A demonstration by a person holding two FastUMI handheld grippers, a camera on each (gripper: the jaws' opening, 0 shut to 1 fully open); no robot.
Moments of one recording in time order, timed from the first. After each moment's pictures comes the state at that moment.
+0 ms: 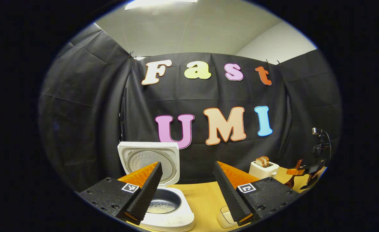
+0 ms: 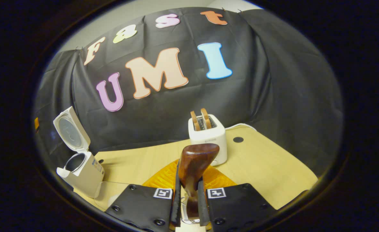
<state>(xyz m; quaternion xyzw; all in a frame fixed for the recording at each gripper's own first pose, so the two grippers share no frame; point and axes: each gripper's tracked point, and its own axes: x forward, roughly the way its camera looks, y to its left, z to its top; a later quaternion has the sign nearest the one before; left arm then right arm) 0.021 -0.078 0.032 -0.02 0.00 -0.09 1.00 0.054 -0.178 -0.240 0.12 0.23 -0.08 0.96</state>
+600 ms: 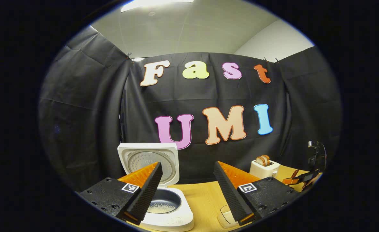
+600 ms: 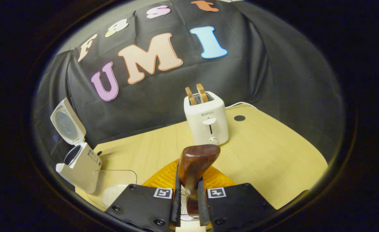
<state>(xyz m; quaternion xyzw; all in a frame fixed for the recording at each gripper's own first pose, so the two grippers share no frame) 0.018 -0.081 0.035 -0.01 -0.01 -0.08 1.00 0.041 -0.174 -0.298 0.14 0.28 -0.07 0.95</state>
